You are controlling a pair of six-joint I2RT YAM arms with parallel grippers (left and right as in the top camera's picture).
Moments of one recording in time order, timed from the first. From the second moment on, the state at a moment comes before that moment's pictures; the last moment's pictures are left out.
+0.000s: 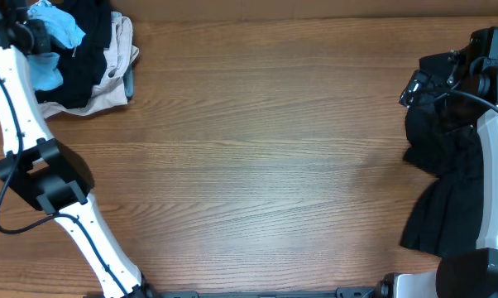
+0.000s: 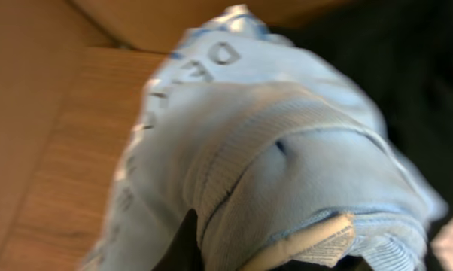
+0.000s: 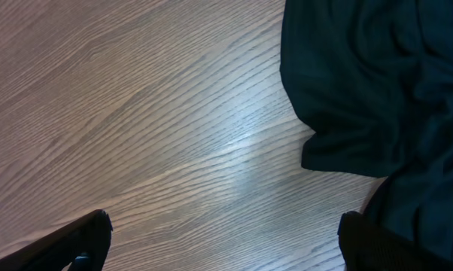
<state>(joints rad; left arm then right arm) 0.41 2.45 2.56 -0.91 0.02 0.22 -0.20 1.60 1.64 -1.20 -0.10 0.28</state>
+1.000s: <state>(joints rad) 0.19 2.45 2.58 -1.19 -0.02 0.18 -0.20 1.60 1.64 -1.19 -0.10 0.28</state>
